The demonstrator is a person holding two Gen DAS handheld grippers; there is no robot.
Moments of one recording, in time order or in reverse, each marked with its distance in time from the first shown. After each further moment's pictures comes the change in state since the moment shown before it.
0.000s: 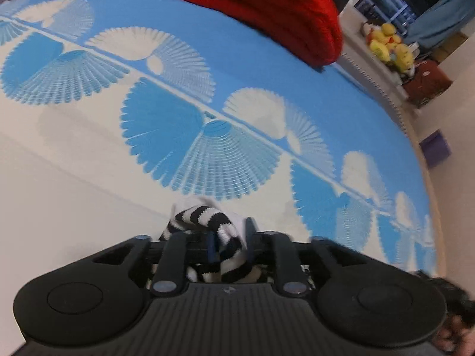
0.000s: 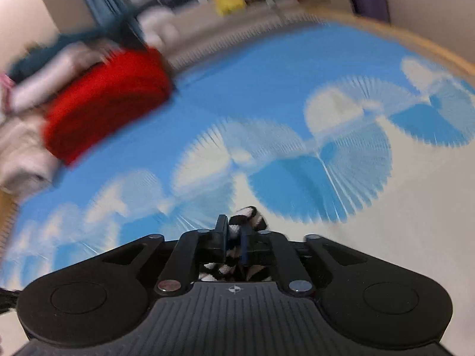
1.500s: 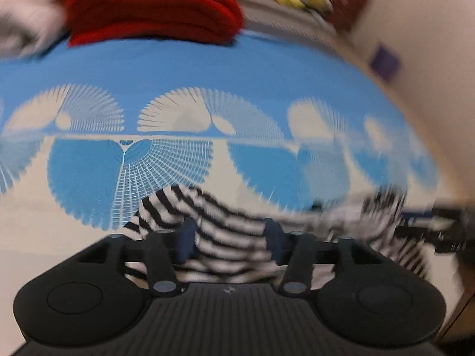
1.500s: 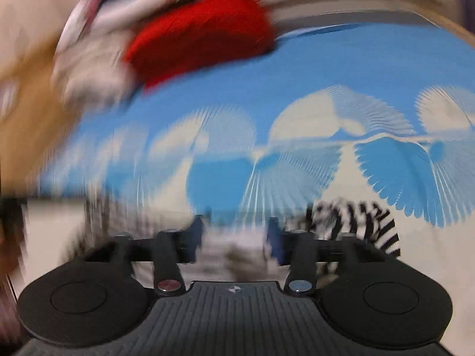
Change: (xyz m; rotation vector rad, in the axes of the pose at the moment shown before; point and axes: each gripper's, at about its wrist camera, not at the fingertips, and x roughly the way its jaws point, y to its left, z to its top) left arm 0.026 -0.072 -0.045 0.532 0.001 -0.027; right arm 0.004 0.079 -0.043 -0.509 0.136 0.272
